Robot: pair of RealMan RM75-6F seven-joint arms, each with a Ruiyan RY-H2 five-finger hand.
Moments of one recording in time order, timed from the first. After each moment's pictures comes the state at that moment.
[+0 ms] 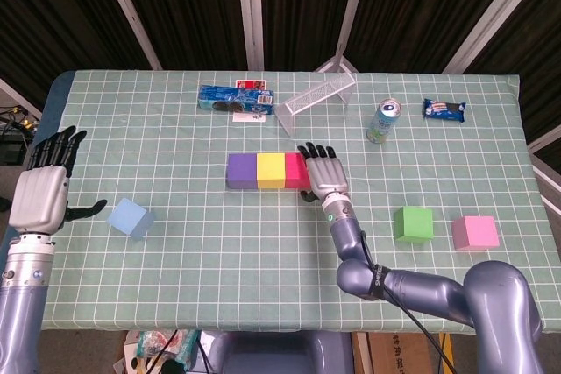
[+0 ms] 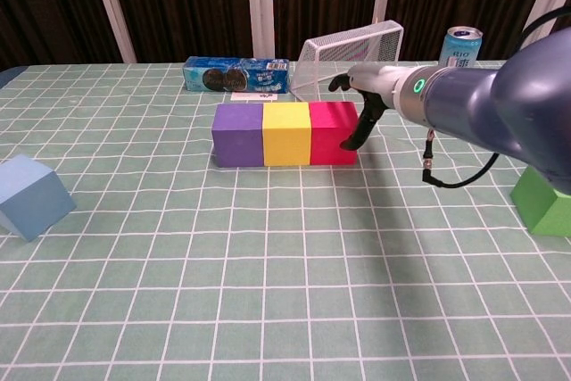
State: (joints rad) left arm -0.41 -1.05 -0.24 -2.11 1.01 1.45 0.46; right arm 1.06 -1.70 0.33 -1.37 -0.37 0.99 -0.68
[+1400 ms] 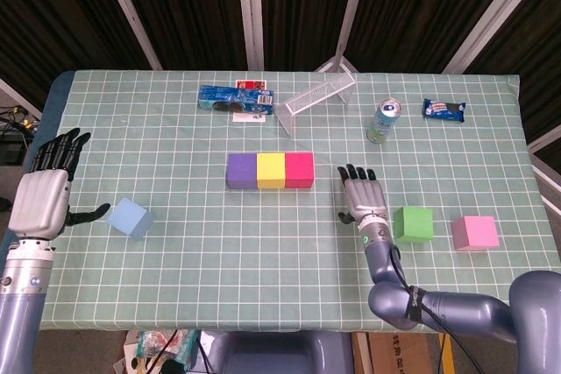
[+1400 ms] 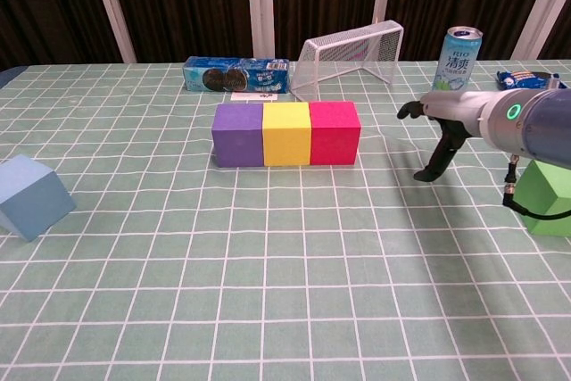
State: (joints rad) left arm -0.40 -1.02 -0.24 -2.17 1.05 1.45 0.44; right arm 0.94 -1.55 0.24 -1.63 -0.29 1.13 -0.75
